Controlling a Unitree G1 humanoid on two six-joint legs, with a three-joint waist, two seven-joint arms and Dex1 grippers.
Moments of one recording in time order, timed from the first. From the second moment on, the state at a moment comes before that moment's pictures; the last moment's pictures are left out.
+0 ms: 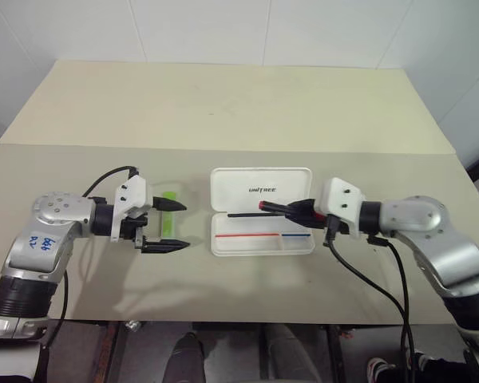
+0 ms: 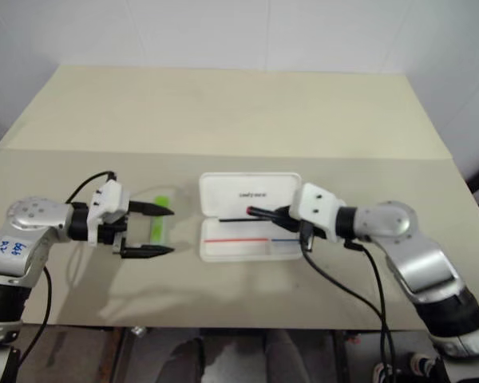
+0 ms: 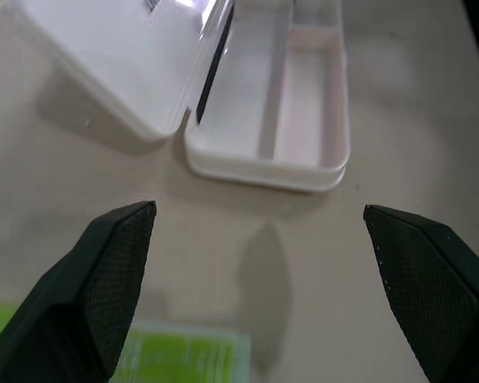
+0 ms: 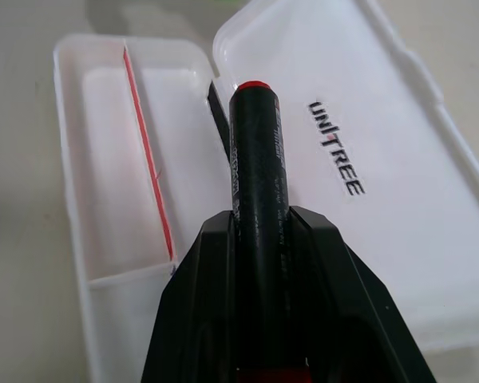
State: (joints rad) left arm -0.41 0.86 0.01 -0.01 -0.37 0.33 -1.23; right arm -0.51 -0.79 0.25 -0.24 0.20 0.31 0.96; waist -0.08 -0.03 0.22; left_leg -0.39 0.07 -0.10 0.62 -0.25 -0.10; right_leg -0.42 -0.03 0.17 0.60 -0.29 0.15
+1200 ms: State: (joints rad) left arm -0.31 0.79 0.09 -0.20 -0.39 0.44 -0.94; right arm -0.59 -0.56 0.21 -0.10 0.23 0.15 1.07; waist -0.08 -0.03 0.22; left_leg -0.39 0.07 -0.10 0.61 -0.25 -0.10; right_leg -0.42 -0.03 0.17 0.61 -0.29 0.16
